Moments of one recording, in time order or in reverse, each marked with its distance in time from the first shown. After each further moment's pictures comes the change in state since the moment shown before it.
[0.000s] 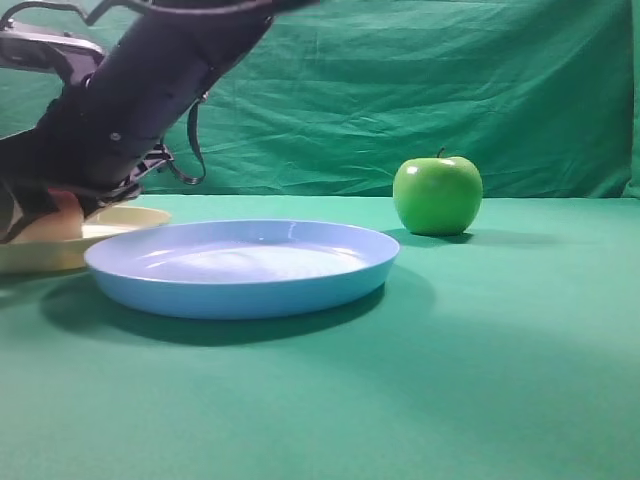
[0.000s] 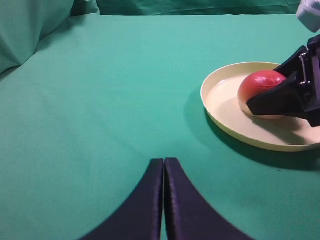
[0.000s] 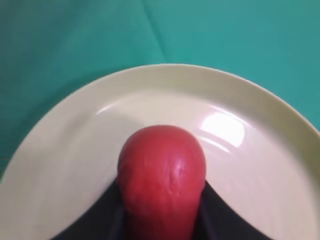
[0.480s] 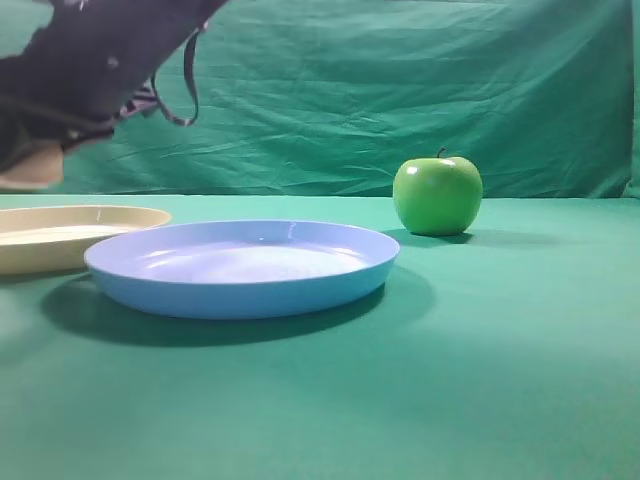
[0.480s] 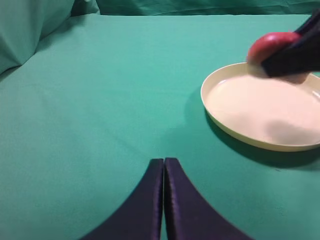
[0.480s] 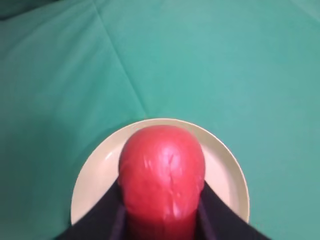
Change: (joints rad) left arm 0.000 0.000 0.000 0.000 0.000 0.000; right arm -0.101 -0.216 0.000 -0.086 0.235 0.254
